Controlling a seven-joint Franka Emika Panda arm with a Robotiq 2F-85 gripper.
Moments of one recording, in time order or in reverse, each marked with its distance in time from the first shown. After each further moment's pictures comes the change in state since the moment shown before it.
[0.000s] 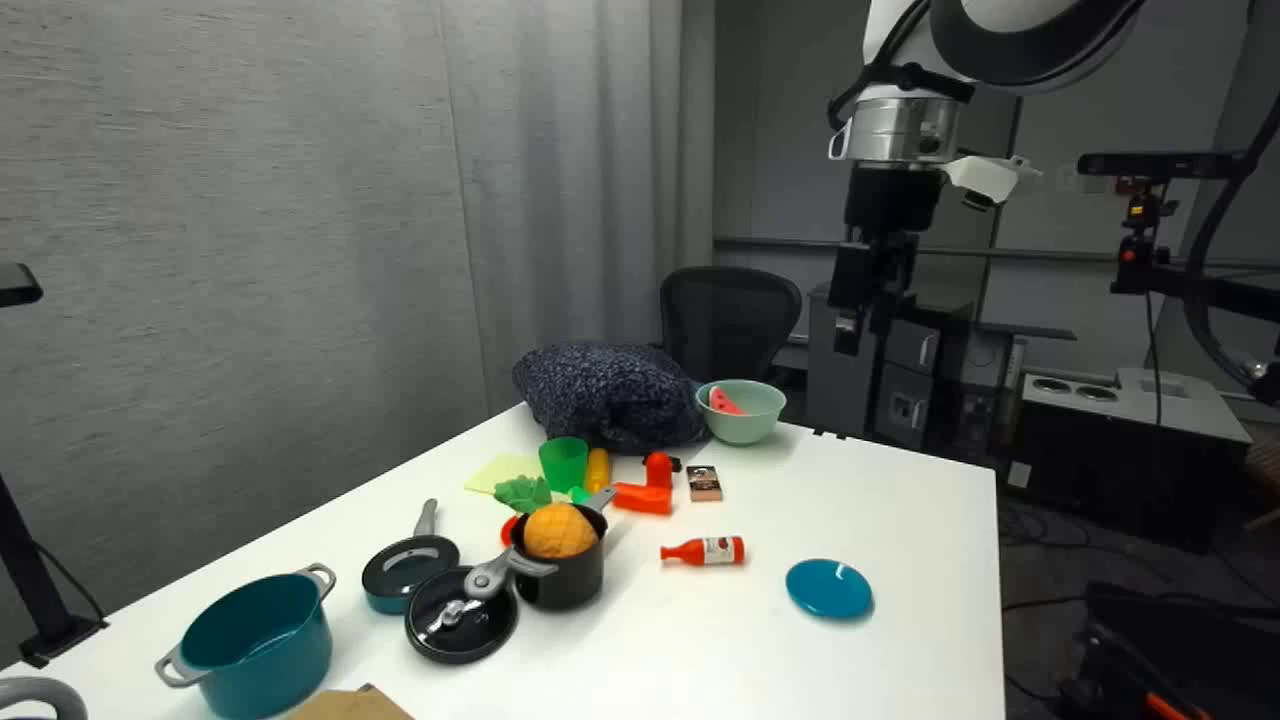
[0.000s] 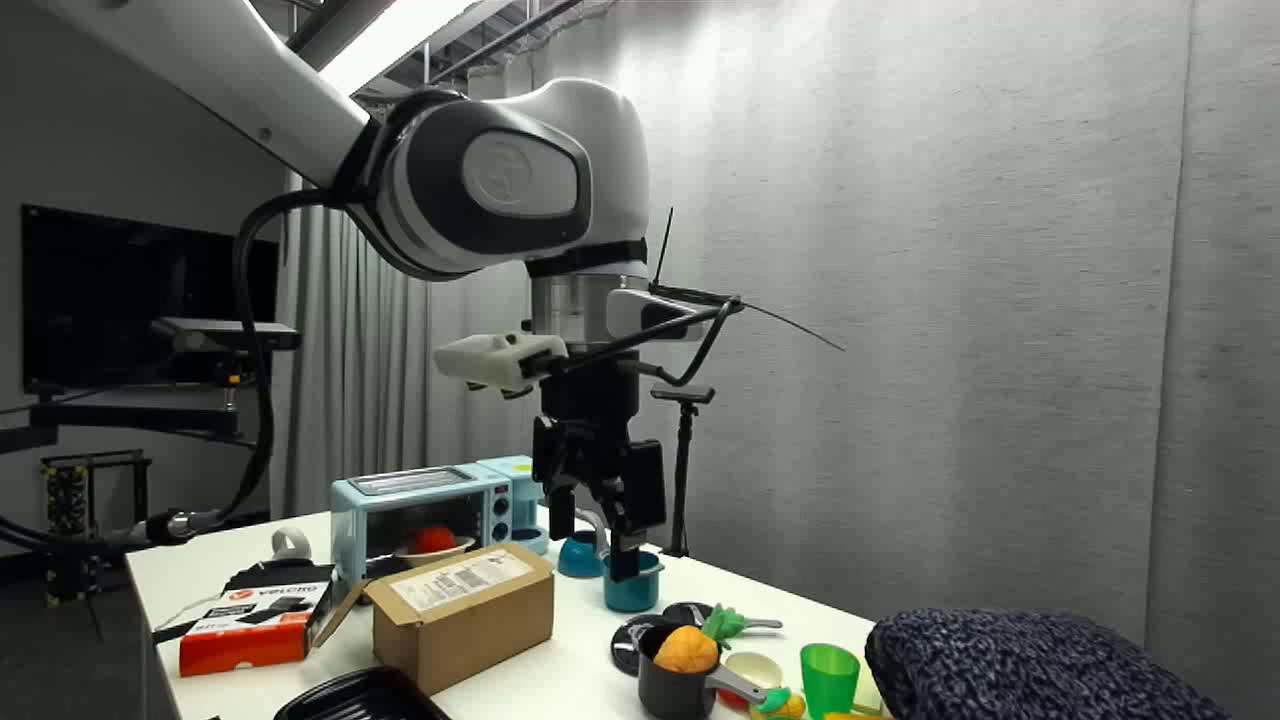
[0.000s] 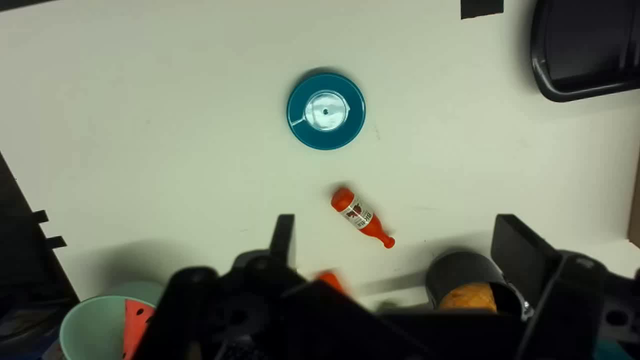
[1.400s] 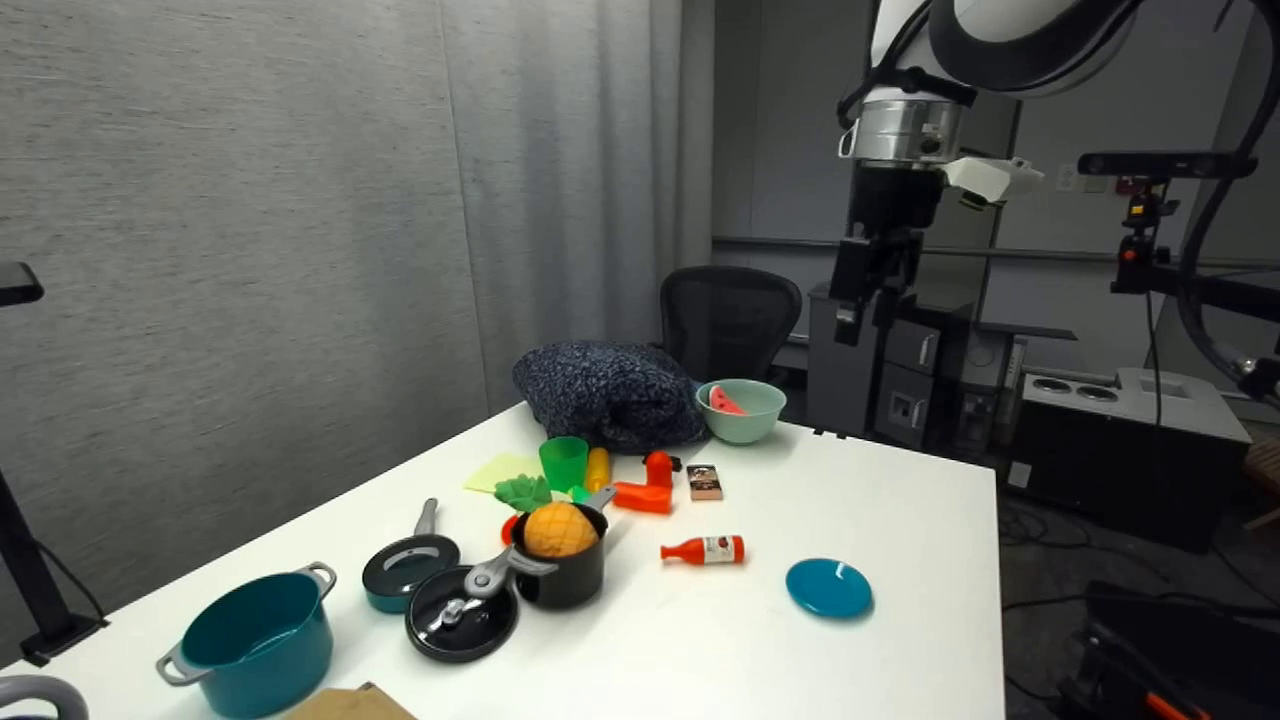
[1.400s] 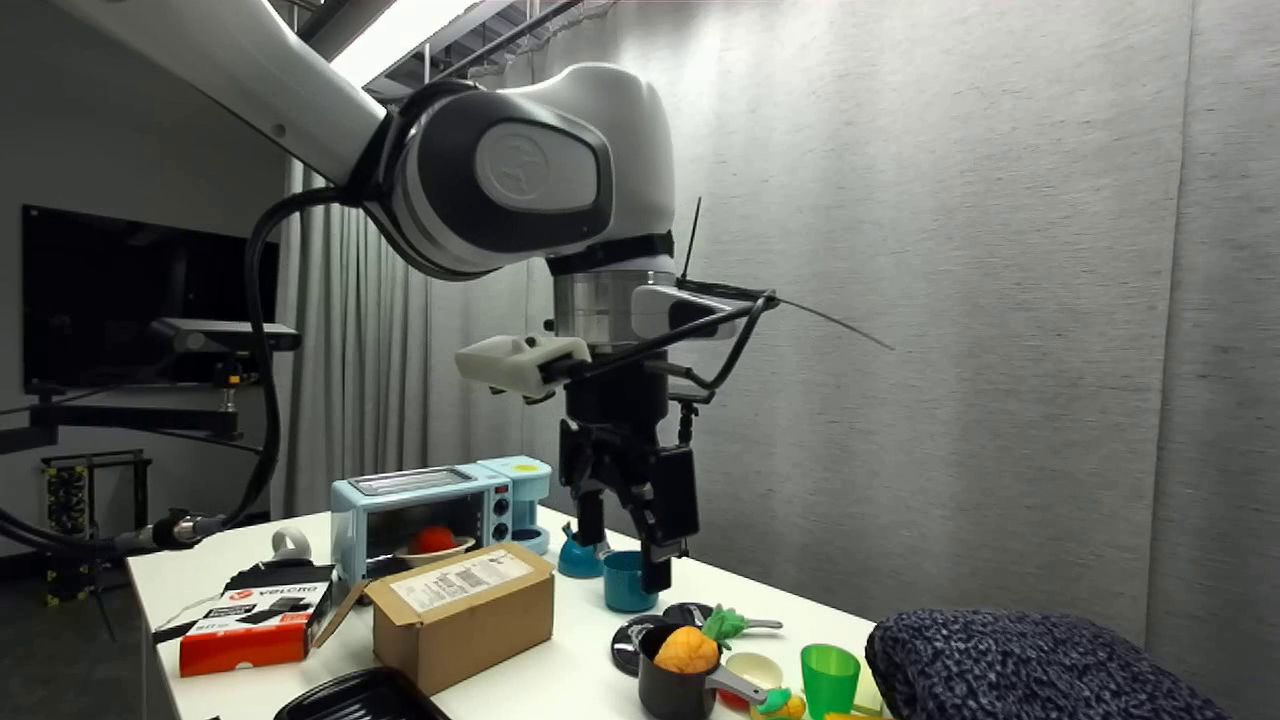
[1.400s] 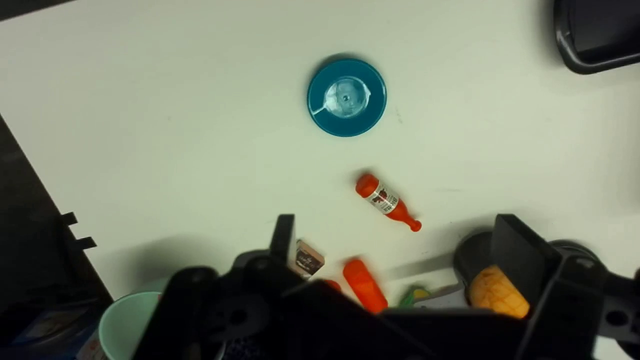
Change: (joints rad) arm -0.033 0.012 -0.029 0.010 -0.001 0.027 -0.001
